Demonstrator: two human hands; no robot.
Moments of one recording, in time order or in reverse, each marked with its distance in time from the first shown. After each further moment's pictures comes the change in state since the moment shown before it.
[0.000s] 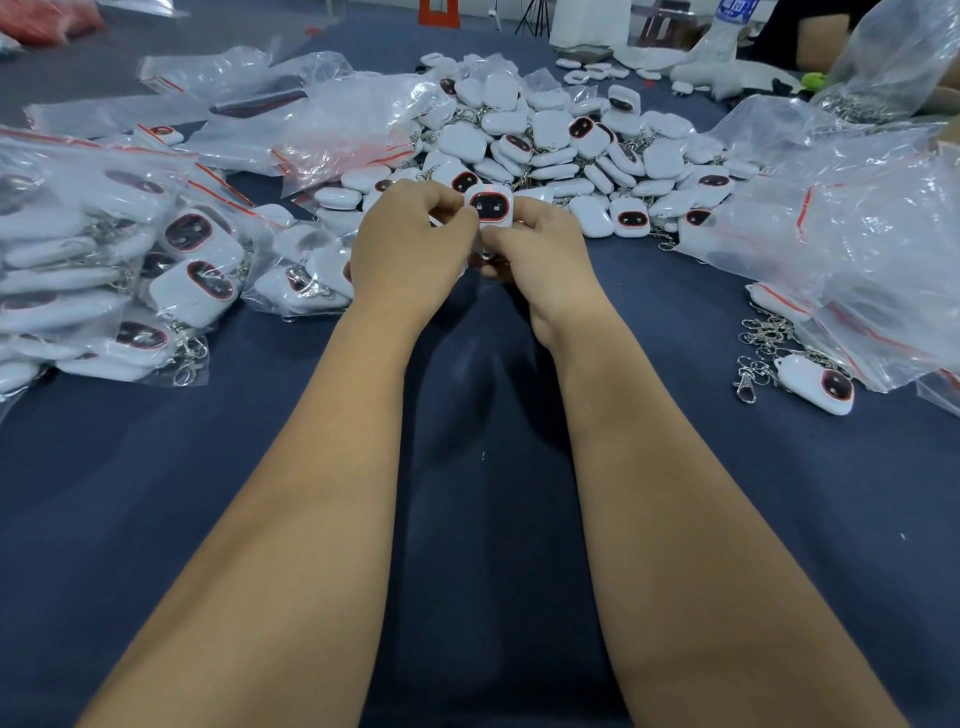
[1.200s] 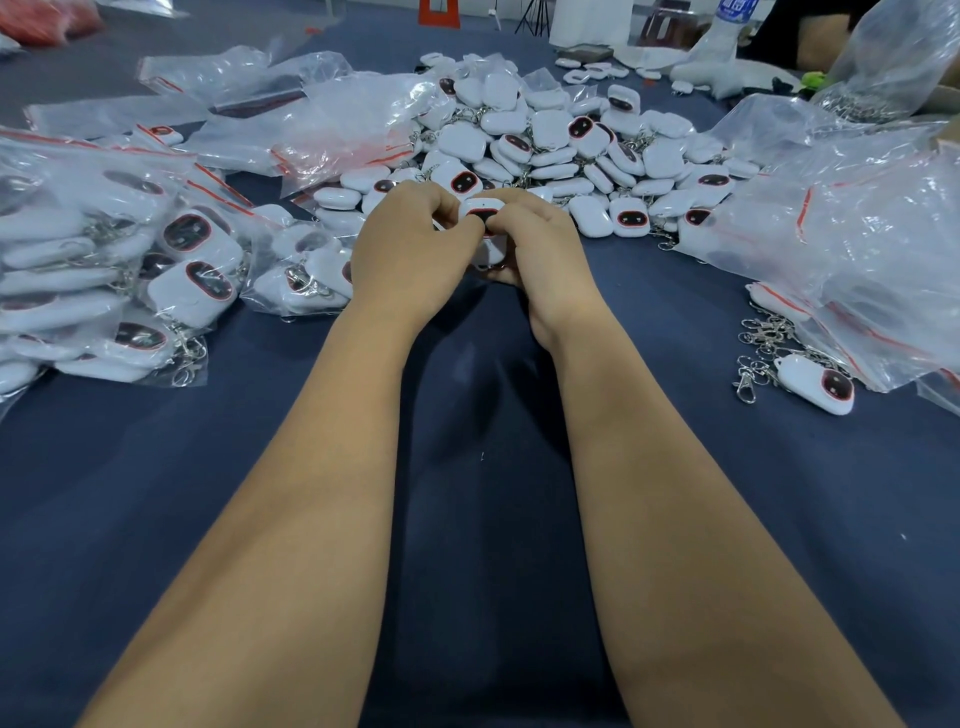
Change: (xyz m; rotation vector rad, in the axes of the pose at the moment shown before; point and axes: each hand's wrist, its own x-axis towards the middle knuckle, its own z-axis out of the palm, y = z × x) left_hand 0.003 -0.006 0.001 0.069 -0.015 0.039; right_hand -0.005 -0.007 0.001 0.141 -0.046 0.026
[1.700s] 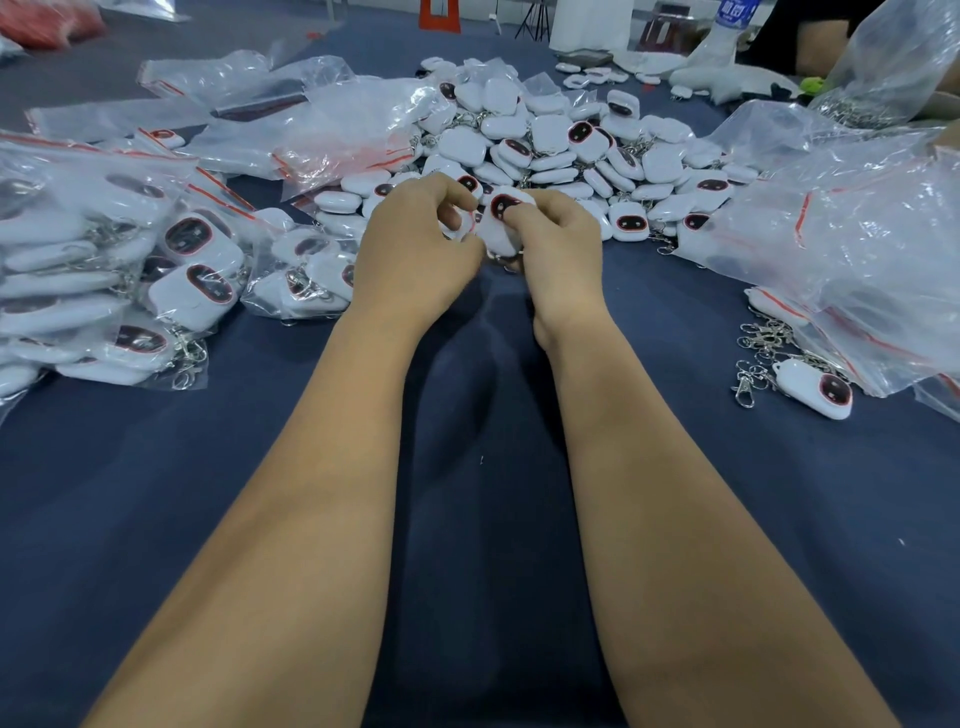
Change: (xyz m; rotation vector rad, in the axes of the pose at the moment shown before) left_hand -0.001 0.002 -0.001 -0.041 -0.028 0.100; right_hand 0.004 0.004 -0.001 -0.041 0.282 -0.044
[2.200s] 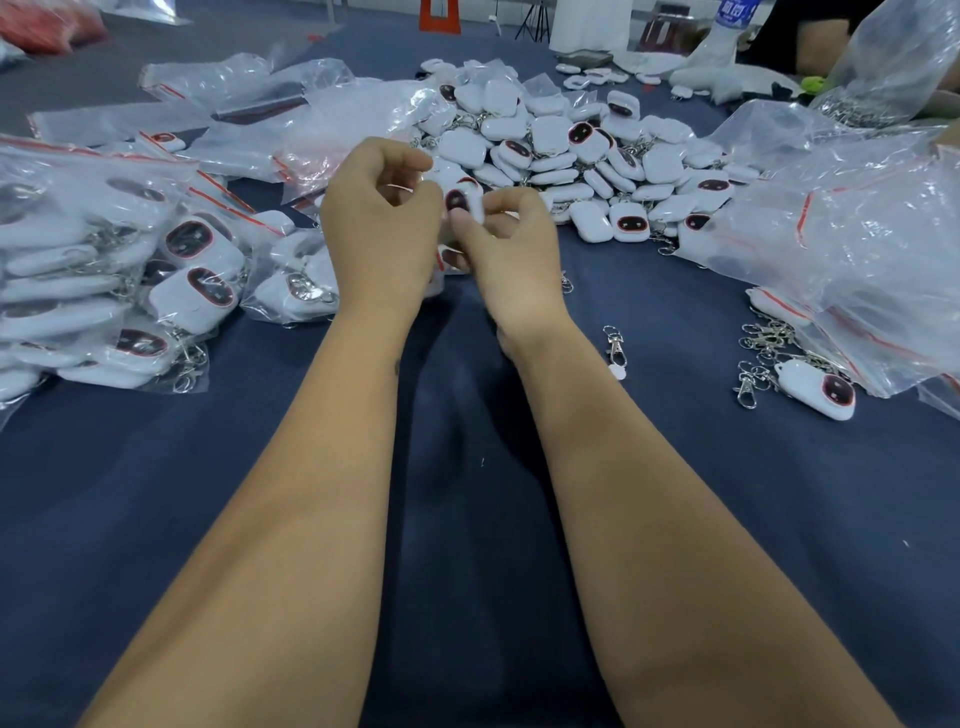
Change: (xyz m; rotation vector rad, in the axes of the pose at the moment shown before) left_hand -0.001 0.013 -0.011 -0.362 0.339 -0.066; right_hand -0.017 -0.001 0.025 0.033 -0.092 -0.032
